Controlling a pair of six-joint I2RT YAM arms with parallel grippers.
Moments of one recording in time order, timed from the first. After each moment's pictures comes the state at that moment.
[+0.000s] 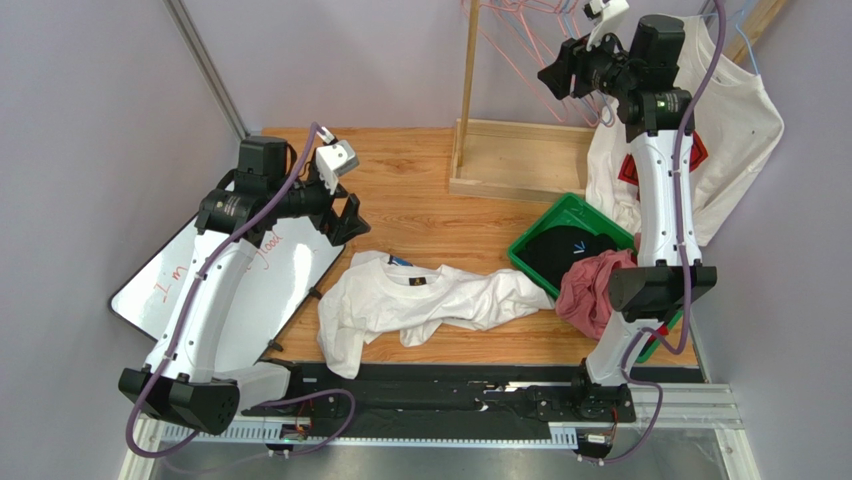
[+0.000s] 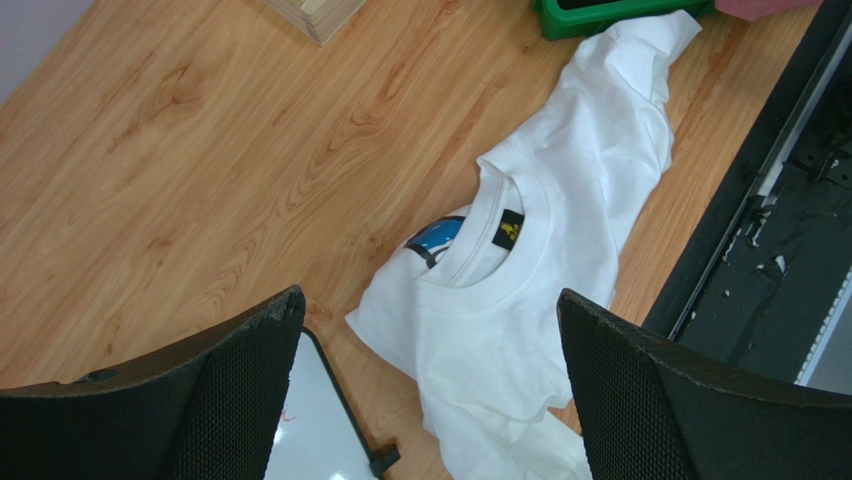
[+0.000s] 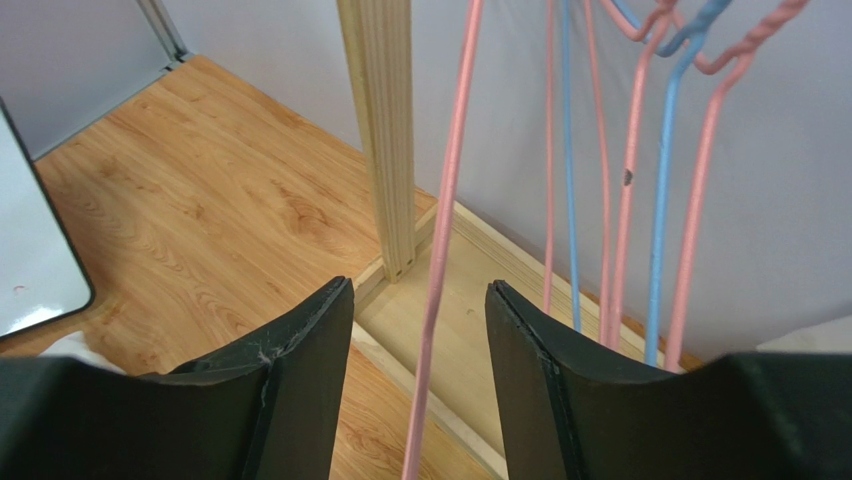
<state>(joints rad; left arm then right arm) -0.22 1.20 1.45 -0.92 0.67 0.45 0.02 1.84 2.31 -0.67 -0.58 -0.16</state>
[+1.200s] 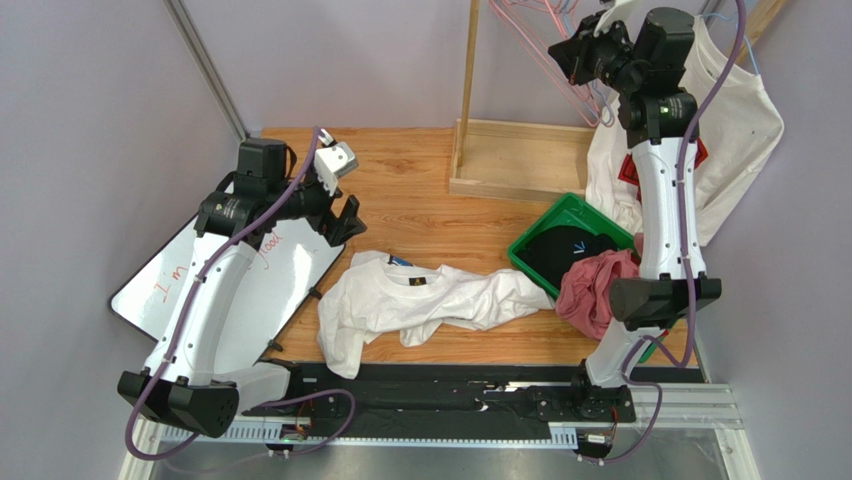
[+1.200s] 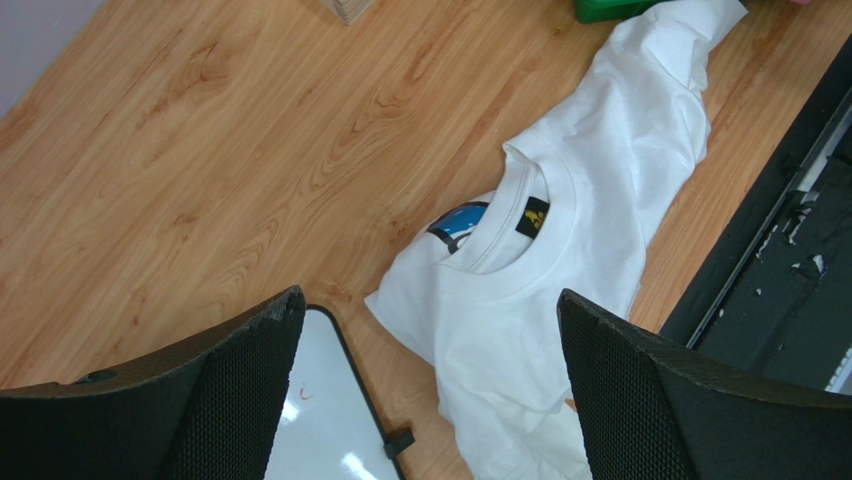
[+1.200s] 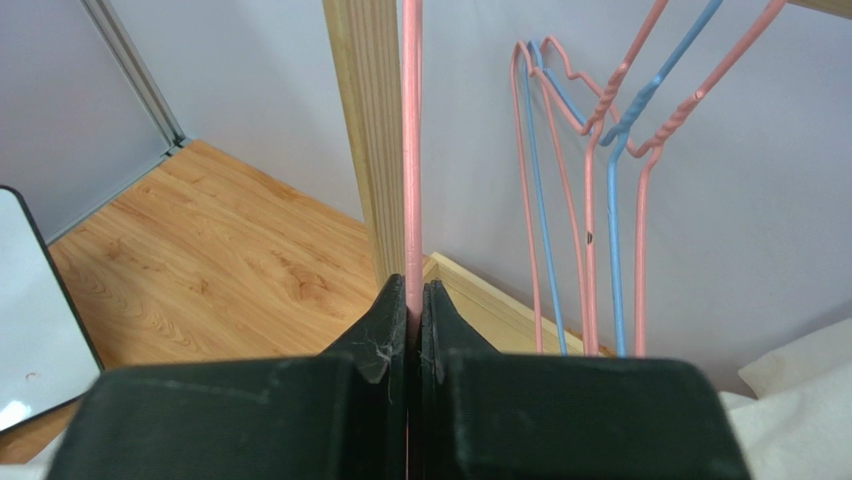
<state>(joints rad) -0.22 1.19 1.44 -0.92 0.60 0.46 0.05 1.81 2.32 -0.55 -0.47 -0.04</state>
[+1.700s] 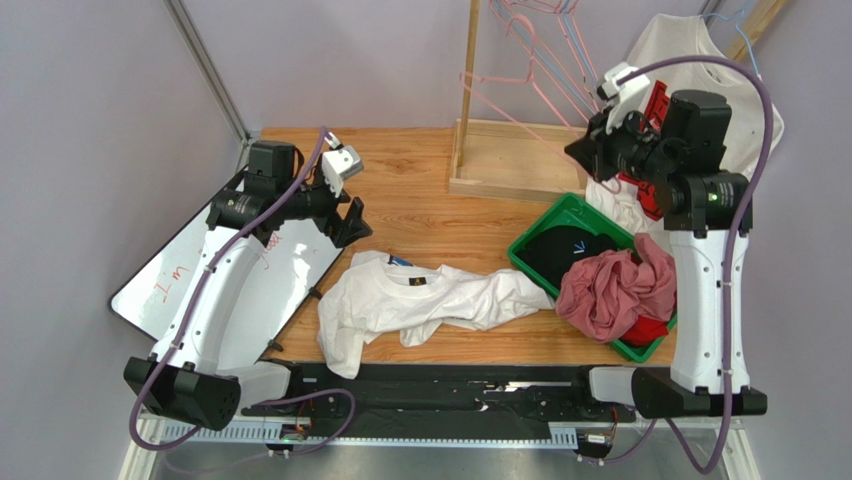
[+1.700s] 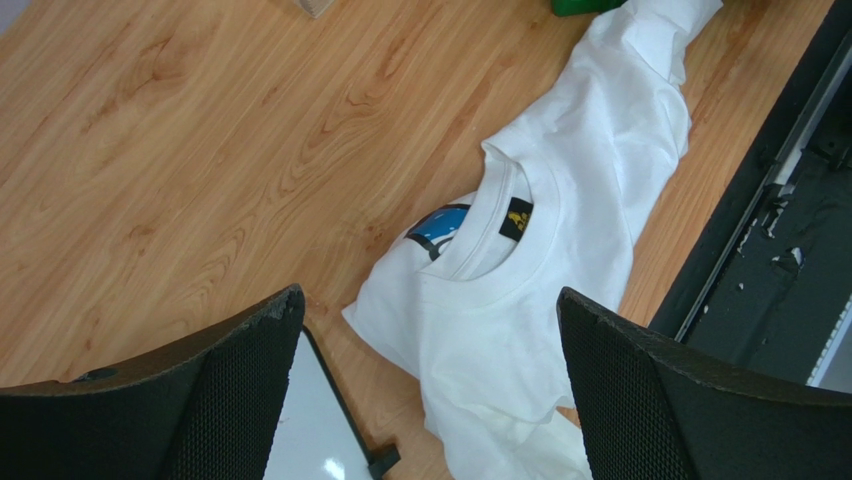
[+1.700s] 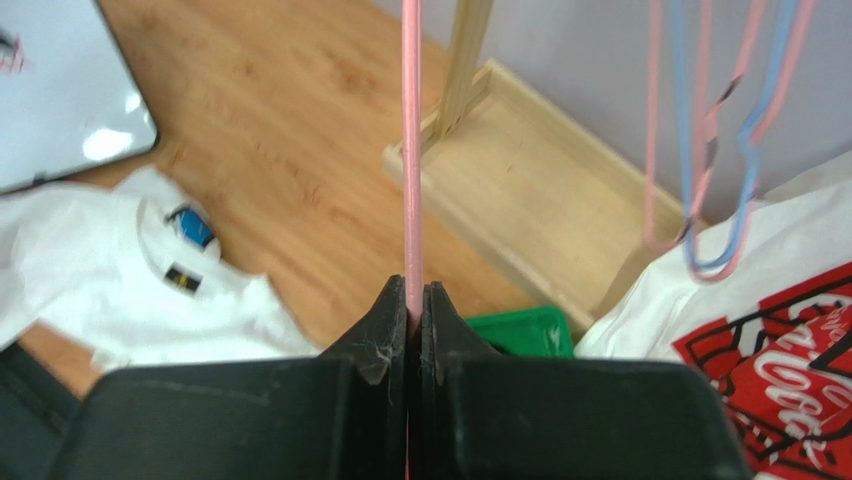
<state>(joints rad) -0.22 1.23 1.40 -0.90 0.64 0.46 0.04 1.32 1.90 -0.91 -0.50 -0.27</state>
